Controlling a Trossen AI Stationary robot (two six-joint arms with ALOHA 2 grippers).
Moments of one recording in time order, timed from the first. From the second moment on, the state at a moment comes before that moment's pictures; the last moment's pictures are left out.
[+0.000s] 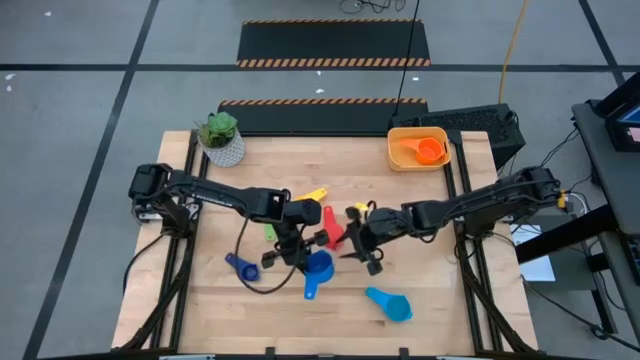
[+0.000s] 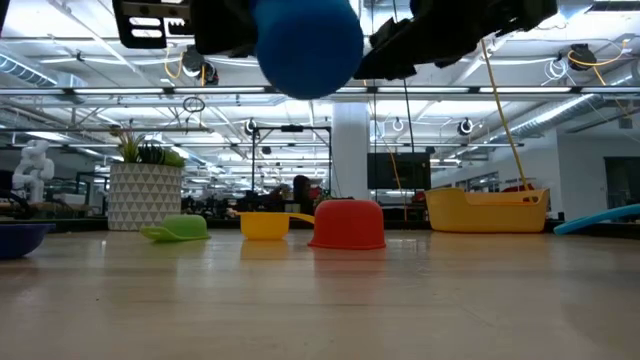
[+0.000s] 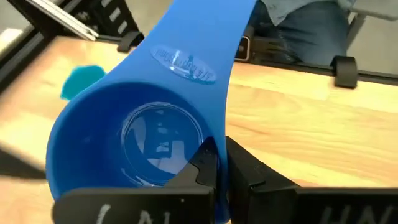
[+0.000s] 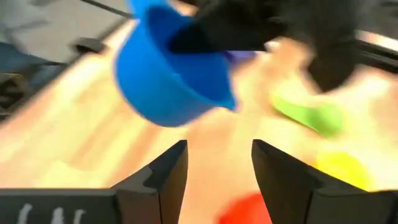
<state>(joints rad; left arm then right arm) -0.08 1.71 1.23 -0.44 0.75 0.98 0.19 1.43 0.83 0.07 -0.08 -0.19</state>
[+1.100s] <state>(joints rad) 0.07 1.72 1.23 -0.44 0.89 0.83 0.39 1.54 0.83 0.52 0.33 -0.73</state>
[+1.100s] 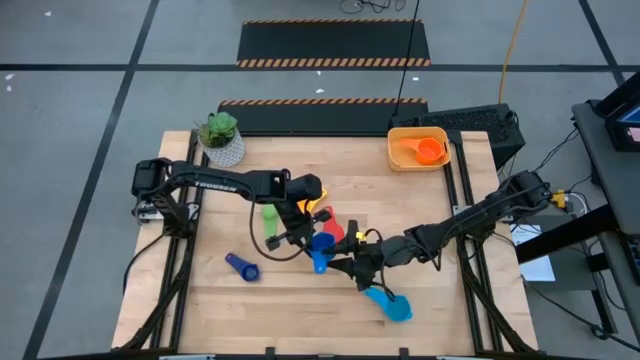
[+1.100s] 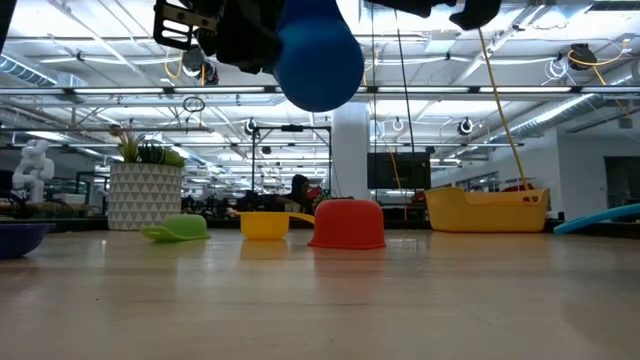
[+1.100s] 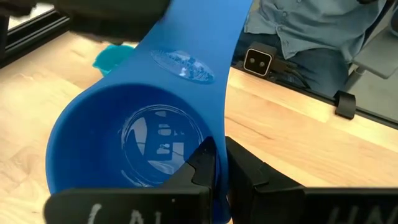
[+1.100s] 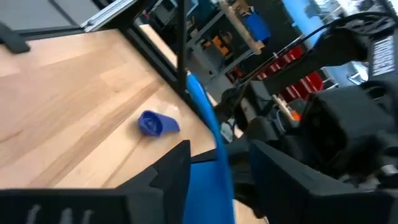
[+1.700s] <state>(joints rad) 0.05 1.71 1.23 -0.37 0.70 0.52 0.34 1.50 0.83 0.42 0.29 -0.62</state>
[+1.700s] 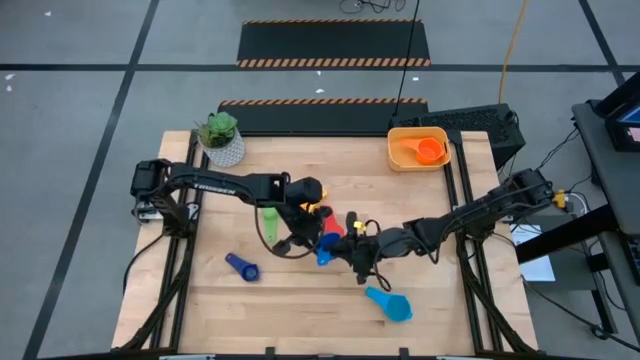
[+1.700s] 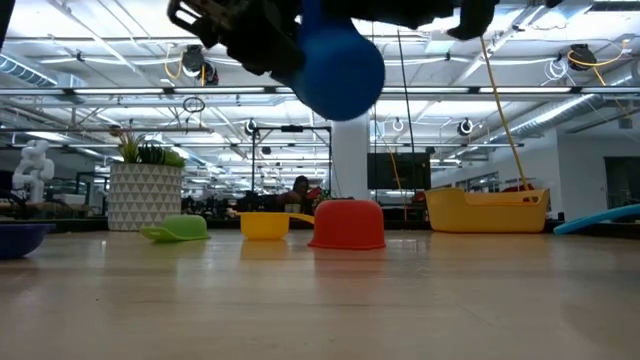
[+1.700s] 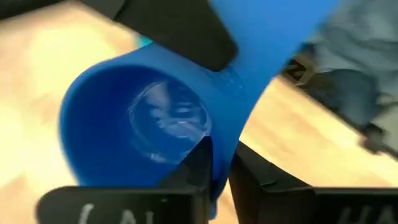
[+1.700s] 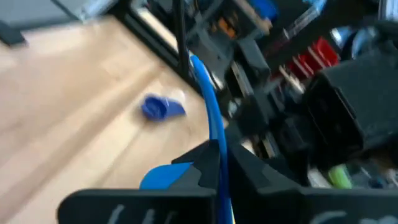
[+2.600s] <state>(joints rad) -0.04 1.58 1.23 -0.14 -0.11 0.31 0.27 1.30 0.84 -0.16 0.74 -0.18</state>
